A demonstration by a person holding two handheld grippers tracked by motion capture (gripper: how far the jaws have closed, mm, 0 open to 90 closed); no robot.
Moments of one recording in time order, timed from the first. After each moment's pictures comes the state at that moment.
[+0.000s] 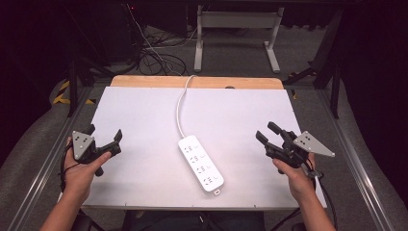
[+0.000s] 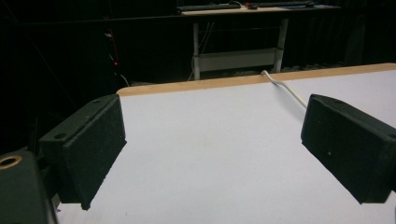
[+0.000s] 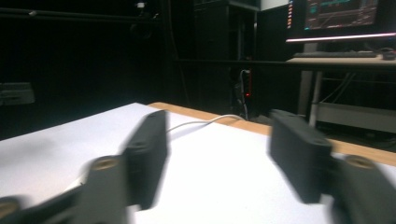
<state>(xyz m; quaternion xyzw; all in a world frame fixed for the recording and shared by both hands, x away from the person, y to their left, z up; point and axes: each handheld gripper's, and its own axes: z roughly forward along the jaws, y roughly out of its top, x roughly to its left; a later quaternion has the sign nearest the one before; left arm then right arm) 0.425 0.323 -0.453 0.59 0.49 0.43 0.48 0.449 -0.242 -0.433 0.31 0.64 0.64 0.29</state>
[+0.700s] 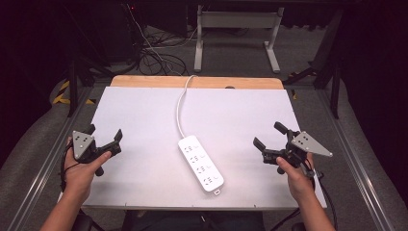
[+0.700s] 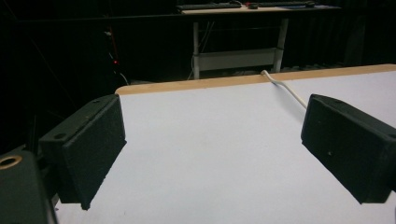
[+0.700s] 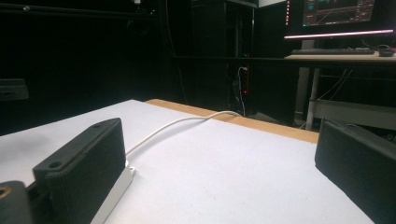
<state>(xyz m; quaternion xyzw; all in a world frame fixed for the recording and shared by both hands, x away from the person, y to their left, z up) 0.427 0.324 -0.454 0.59 0.49 0.42 0.48 0.451 -0.242 -0.437 0.31 0.64 0.64 0.29</state>
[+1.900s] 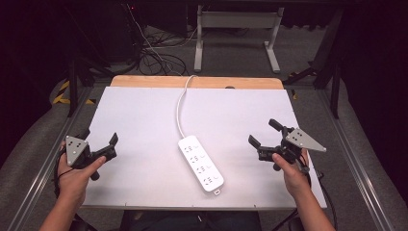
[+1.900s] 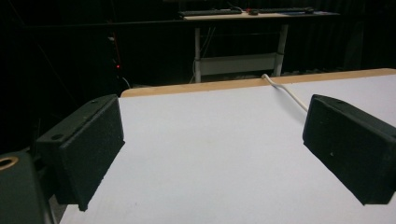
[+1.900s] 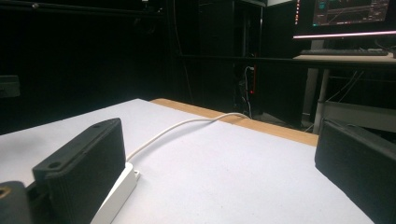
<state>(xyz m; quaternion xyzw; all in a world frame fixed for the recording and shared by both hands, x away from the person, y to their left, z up) 0.410 0.332 -0.452 0.58 0.49 0.43 0.49 0.460 -0.229 -0.434 0.30 0.65 0.64 0.28</state>
